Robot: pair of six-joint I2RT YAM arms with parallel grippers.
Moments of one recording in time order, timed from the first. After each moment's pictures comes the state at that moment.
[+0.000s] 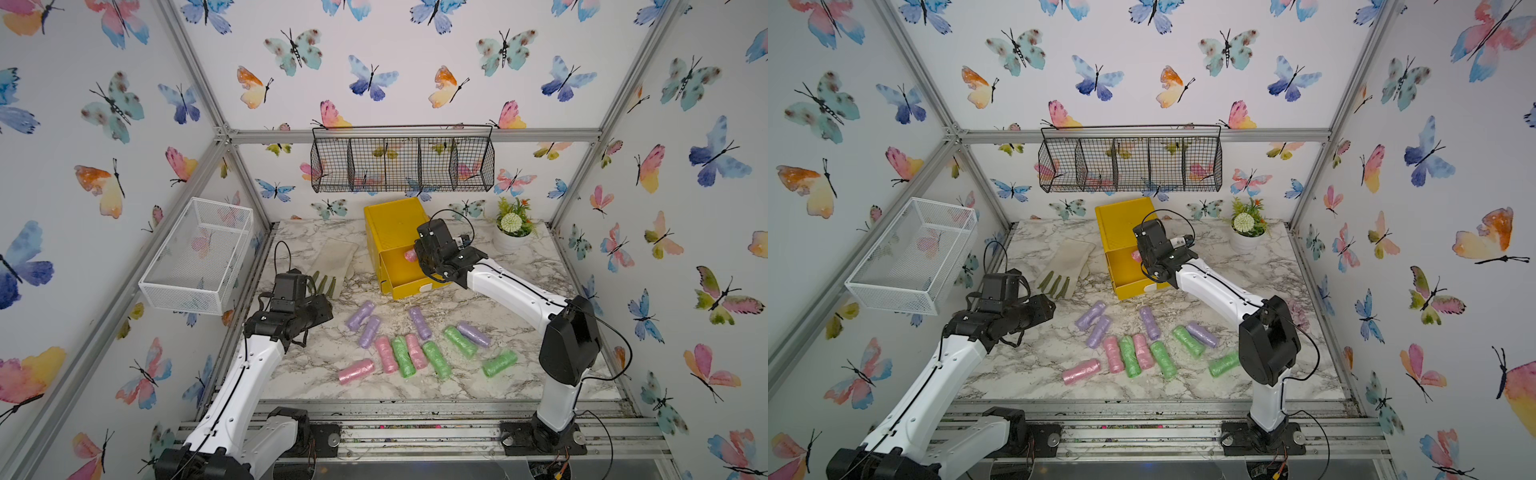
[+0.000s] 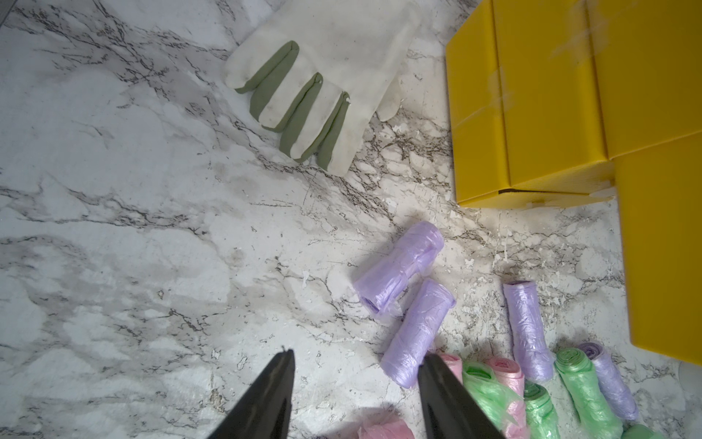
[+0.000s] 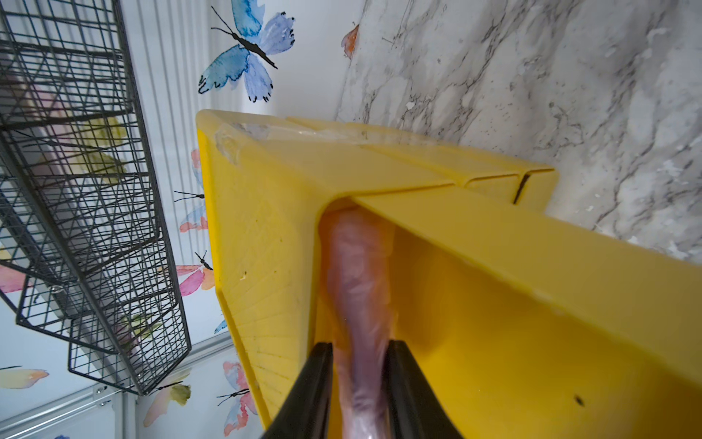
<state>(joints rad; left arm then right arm) -0.15 1.01 0.87 -0.73 0.08 -0.48 0.73 1.87 1.63 -0.42 0.35 1.66</state>
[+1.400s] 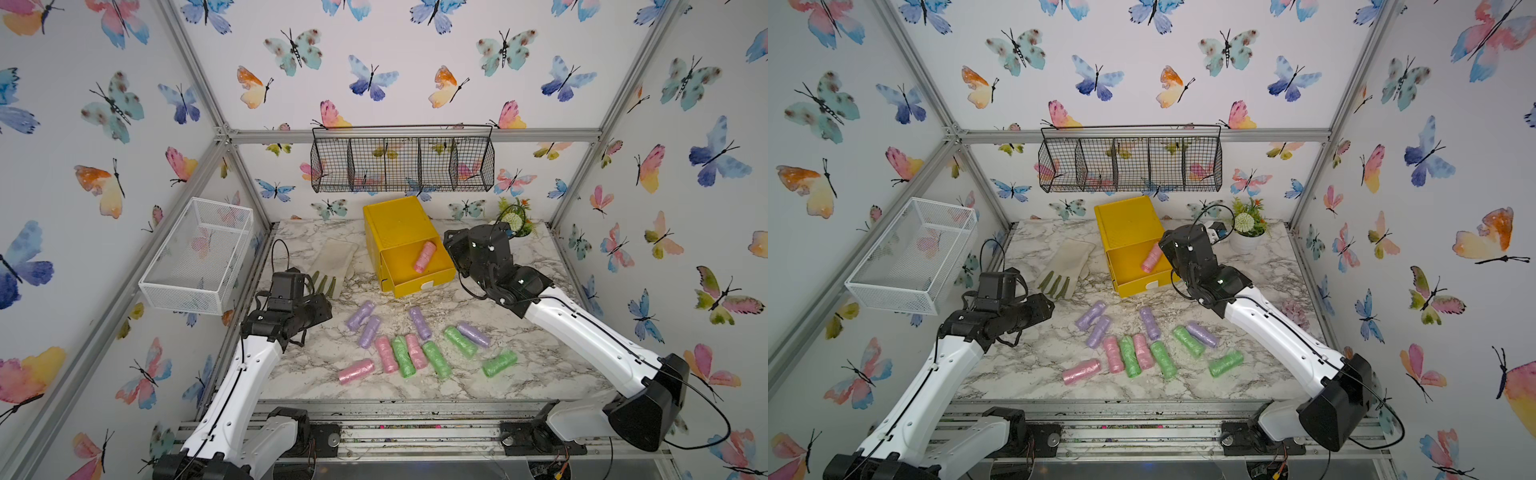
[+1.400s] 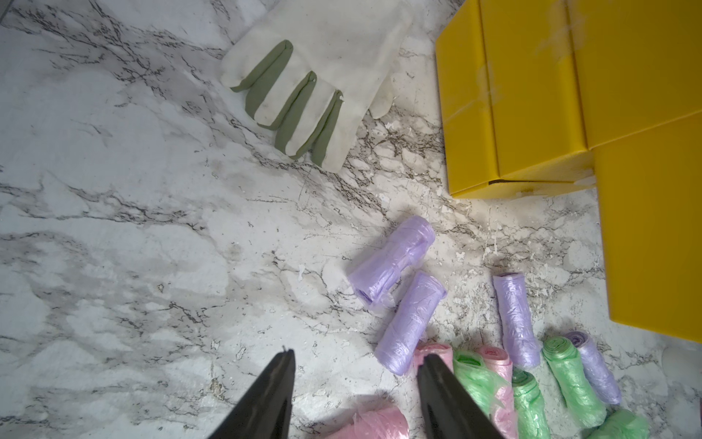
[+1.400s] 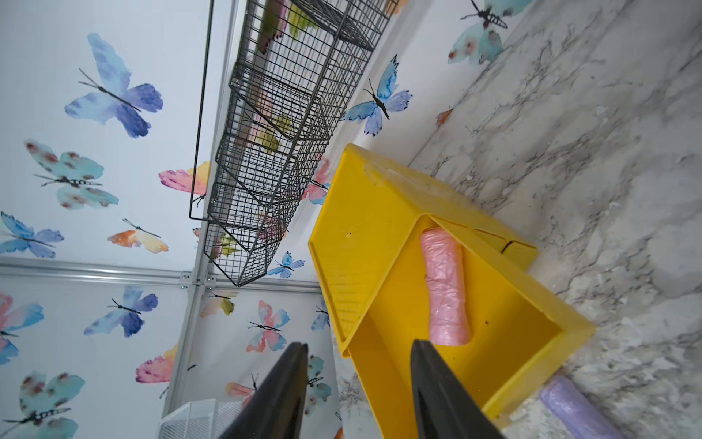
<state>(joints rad) -0.14 1.00 0.90 -0.78 0.11 -0.48 0.71 1.32 1.26 -0.27 0.36 1.20</state>
